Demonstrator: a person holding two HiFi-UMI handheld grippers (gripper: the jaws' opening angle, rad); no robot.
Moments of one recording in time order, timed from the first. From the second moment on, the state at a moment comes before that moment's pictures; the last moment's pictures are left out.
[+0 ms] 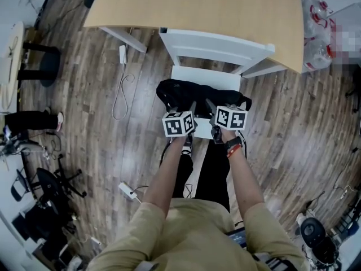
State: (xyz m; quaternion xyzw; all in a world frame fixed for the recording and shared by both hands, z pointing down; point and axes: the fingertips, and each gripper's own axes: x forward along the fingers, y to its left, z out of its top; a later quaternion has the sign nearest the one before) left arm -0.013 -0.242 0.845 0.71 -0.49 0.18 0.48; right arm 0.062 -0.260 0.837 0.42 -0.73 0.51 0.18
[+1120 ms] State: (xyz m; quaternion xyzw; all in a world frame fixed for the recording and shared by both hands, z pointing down) left arm -0.037 -0.220 0.956 0.63 -0.48 0.16 0.59; right arm 0.039 -0.242 0.928 0.39 -0.72 0.54 0.19
